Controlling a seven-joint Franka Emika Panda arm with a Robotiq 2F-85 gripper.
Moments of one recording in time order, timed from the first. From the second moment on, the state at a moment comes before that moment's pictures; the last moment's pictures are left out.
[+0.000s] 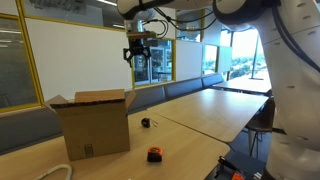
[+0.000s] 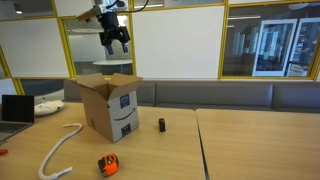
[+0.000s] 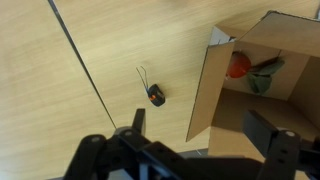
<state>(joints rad) 0.17 0.30 -0.01 -1.25 -0.17 1.62 0.47</state>
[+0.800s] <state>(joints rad) 0.18 0.03 0.05 -1.91 -0.08 1.91 0.78</state>
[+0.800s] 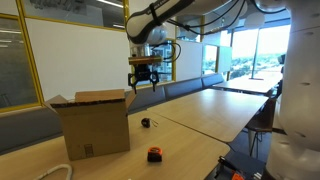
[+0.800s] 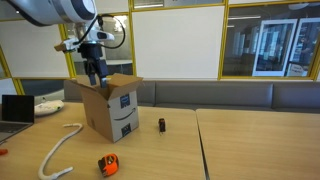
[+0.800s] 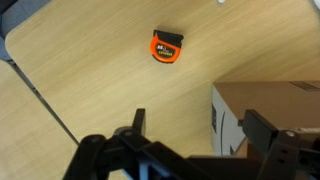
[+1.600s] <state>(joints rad) 0.13 0.04 0.06 -2.51 0.10 2.53 0.81</state>
